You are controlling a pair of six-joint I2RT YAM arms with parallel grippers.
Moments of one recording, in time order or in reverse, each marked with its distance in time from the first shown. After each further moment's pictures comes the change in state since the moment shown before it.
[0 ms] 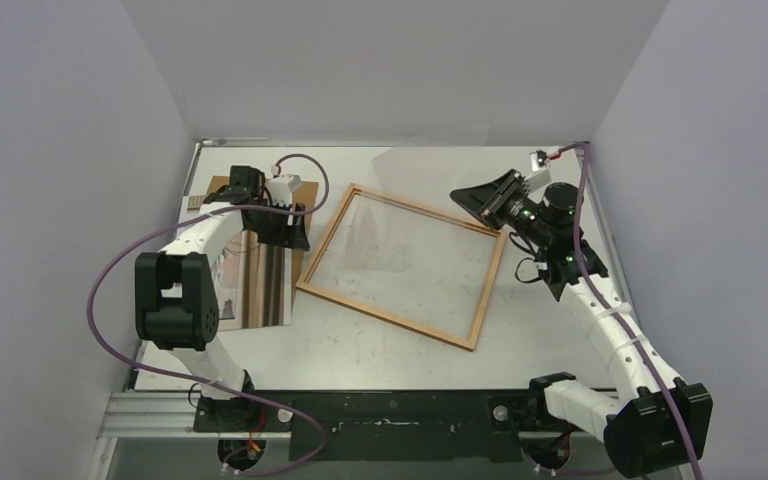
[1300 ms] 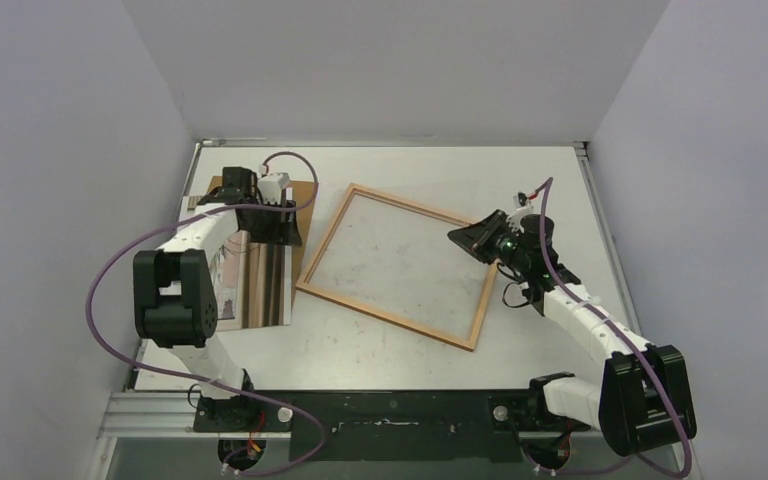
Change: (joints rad) left arm 0.074 0.017 -0.008 0.068 -0.031 -0.068; right arm 0.010 0.102 -0.274 0.145 0.070 -0.046
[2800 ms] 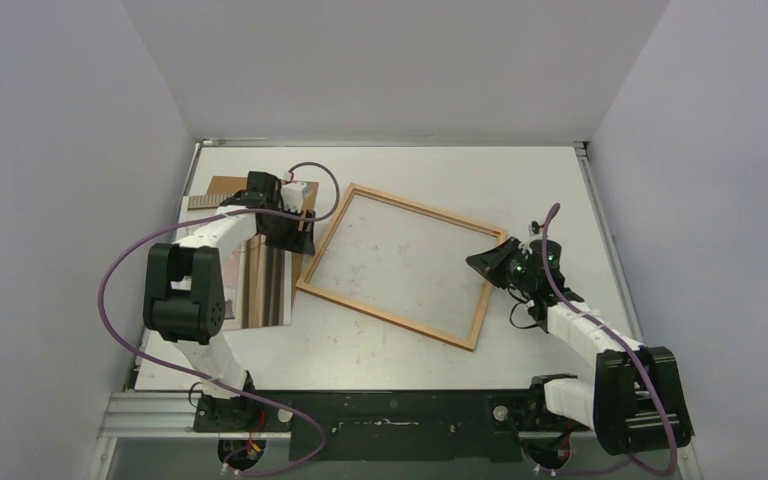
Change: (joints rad) left arm -0.139 0.032 -0.032 0.030 -0.084 0.048; right arm -0.116 -0.008 -0.207 0.043 0.043 -0.088
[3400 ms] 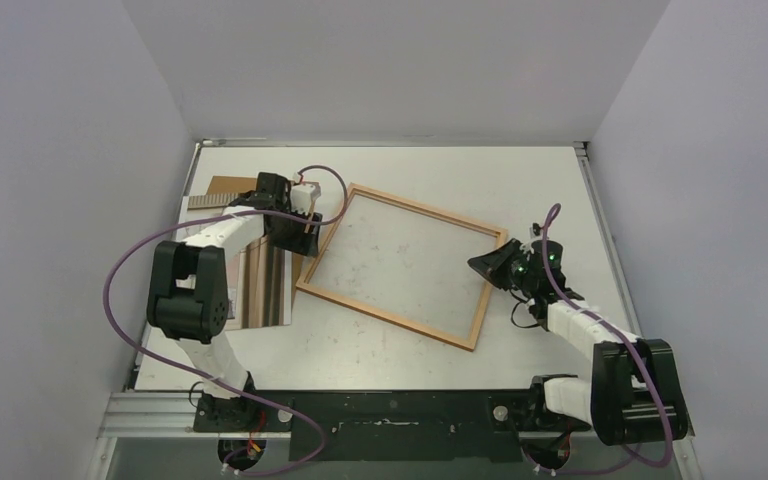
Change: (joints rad) left arm -0.047 0.009 0.000 0.011 -0.061 0.013; right arm -0.028 0.039 -0.009 0.013 -0.021 -0.011
